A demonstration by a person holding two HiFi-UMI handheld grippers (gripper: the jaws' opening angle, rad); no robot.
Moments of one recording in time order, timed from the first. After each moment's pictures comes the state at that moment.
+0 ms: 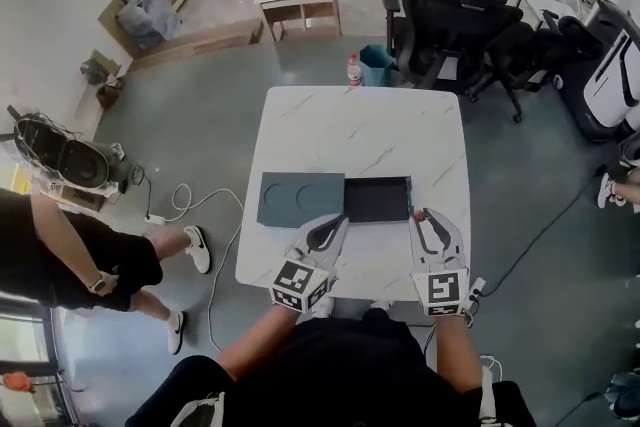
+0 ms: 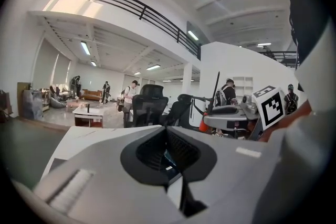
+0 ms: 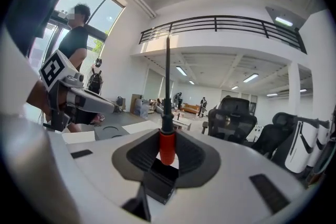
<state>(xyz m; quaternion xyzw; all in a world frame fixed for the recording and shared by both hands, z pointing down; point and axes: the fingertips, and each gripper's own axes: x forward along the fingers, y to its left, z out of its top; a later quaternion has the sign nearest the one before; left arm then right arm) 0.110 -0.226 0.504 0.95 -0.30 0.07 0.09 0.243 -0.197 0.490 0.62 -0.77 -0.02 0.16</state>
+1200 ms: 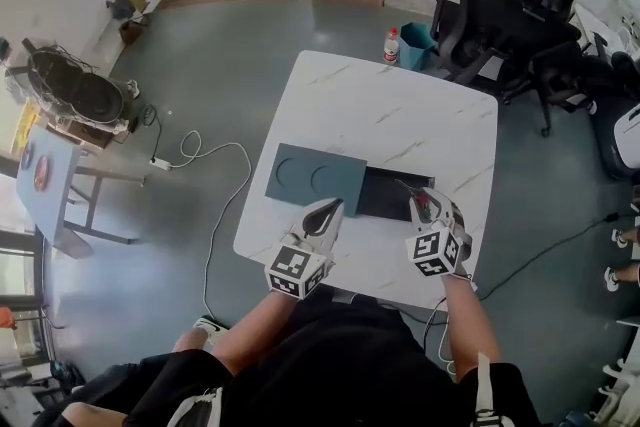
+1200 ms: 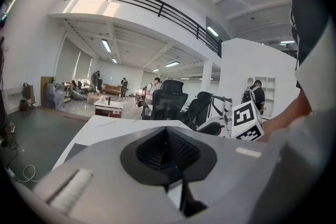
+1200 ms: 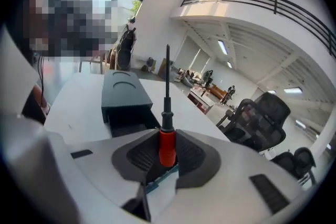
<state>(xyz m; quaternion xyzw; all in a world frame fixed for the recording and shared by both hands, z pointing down) 0.071 -0.263 0.541 0.90 -0.40 0.08 0.13 0.230 -0.286 0.620 0.45 -0.79 -0.05 0.41</state>
